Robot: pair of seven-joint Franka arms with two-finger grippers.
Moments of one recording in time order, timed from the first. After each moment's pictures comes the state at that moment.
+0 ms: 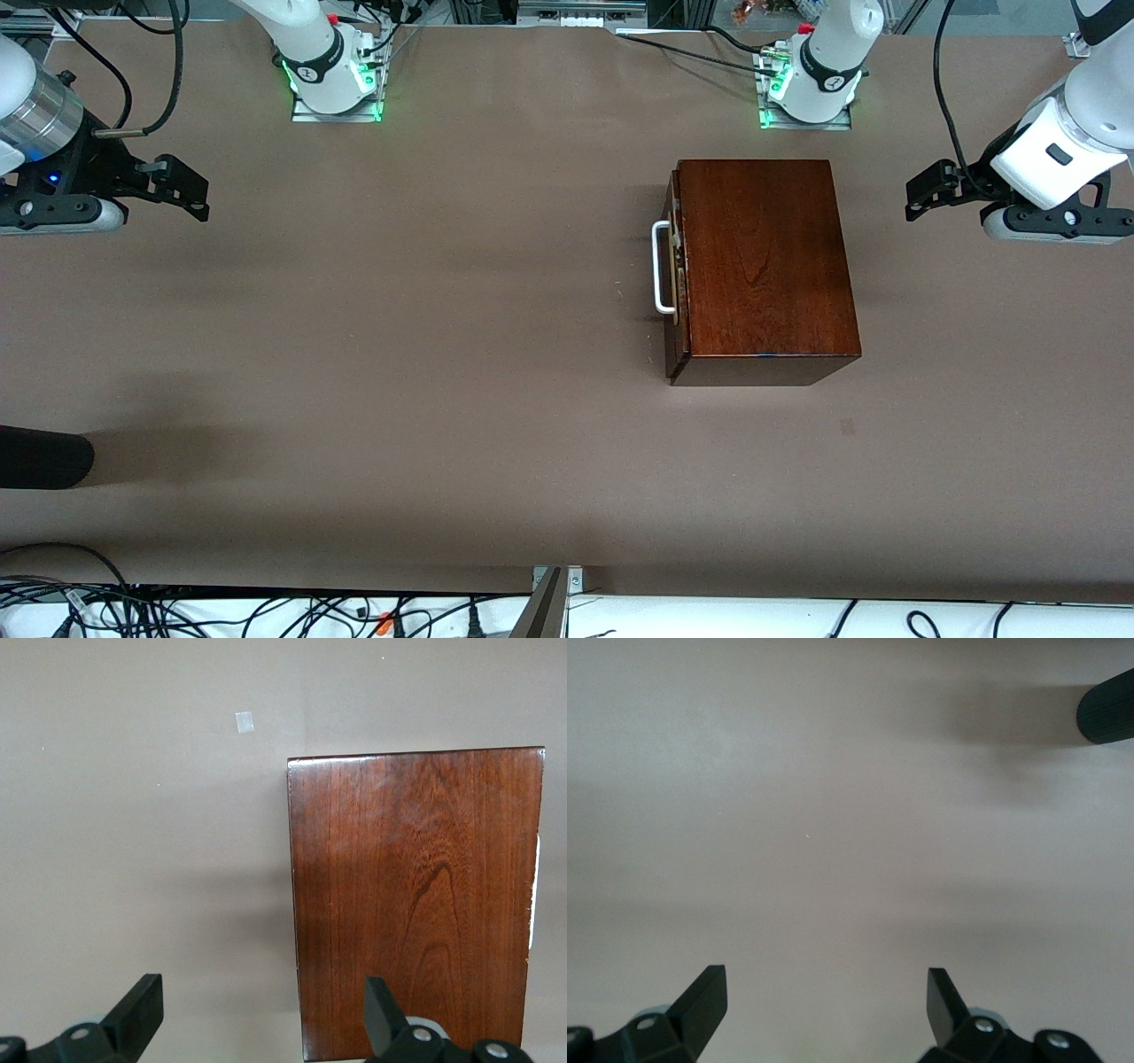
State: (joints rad) left arm -0.04 -0.03 -0.04 -1.70 -0.03 1.59 -0.06; right arm 0.25 0.01 -0.13 -1.59 -0.04 1.59 0.06
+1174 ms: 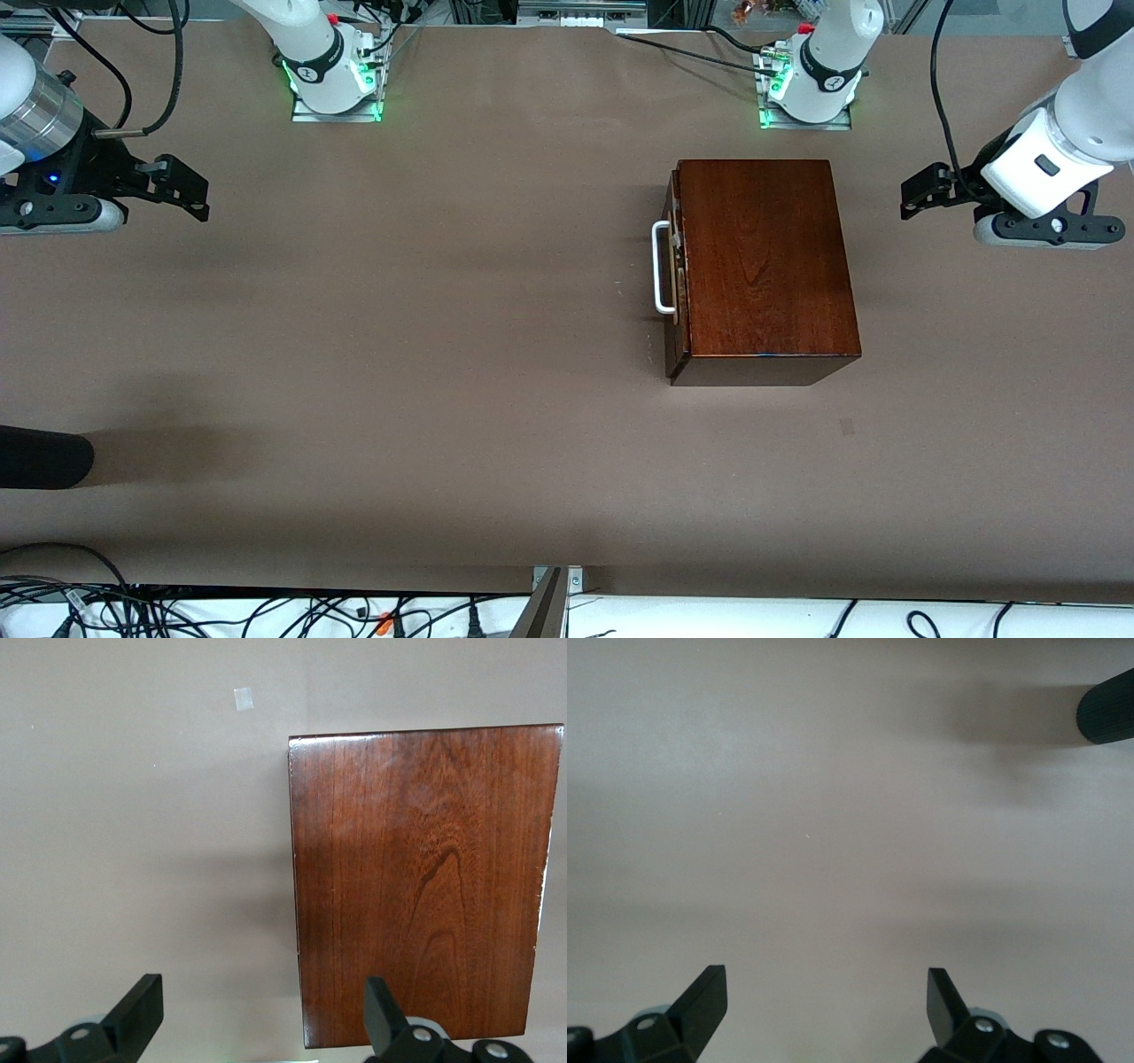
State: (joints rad) left arm -0.04 -0.01 -0.04 -1.70 -0.03 1.55 -0.06; right arm 0.25 0.01 -0.13 -1.59 -0.04 1.59 0.06
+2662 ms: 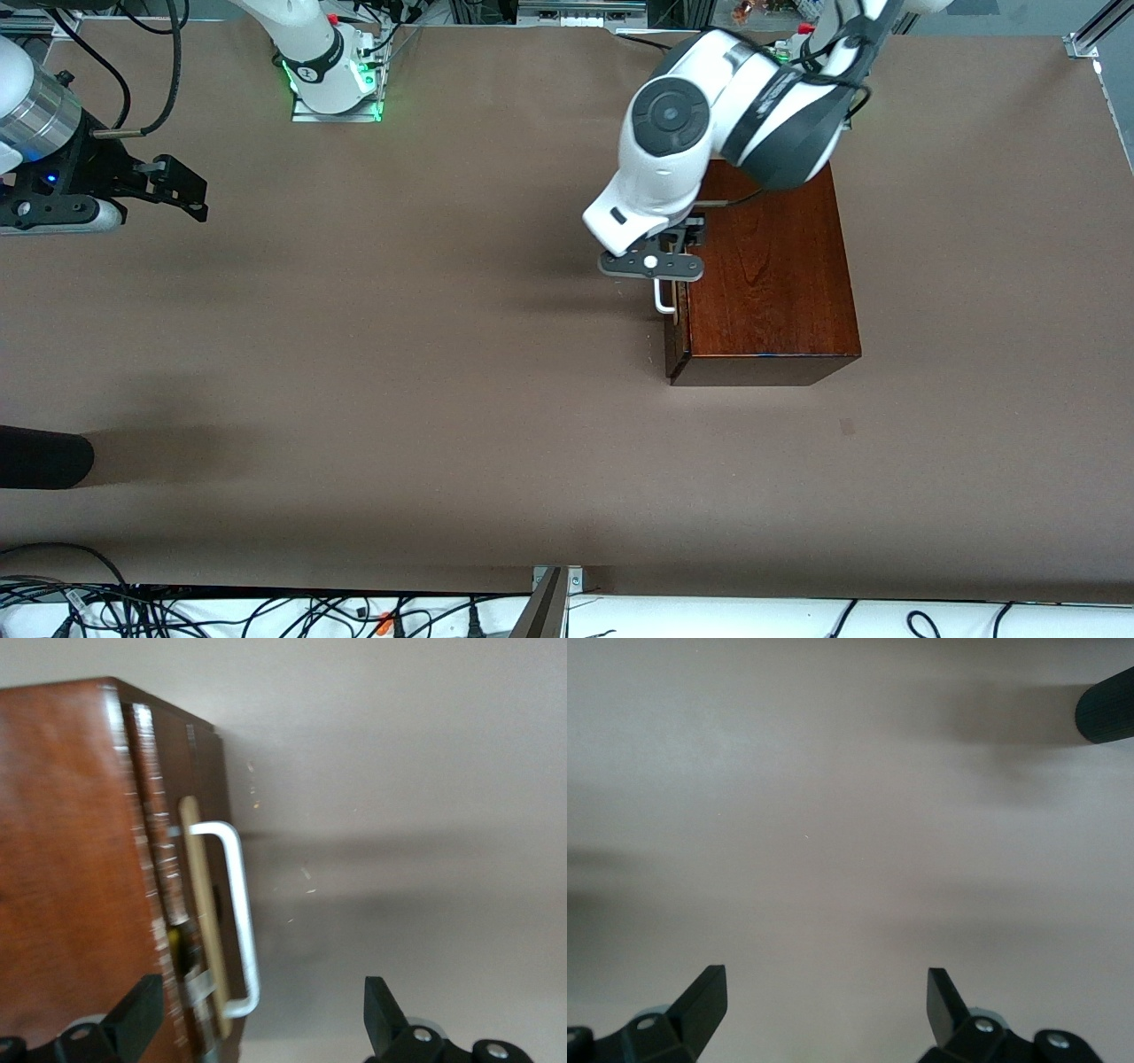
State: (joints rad) left arm -0.62 0.45 -0.06 -1.44 -0.01 1.75 -0.62; right arm 0.25 0.01 -0.13 -1.59 -0.04 1.59 0.06
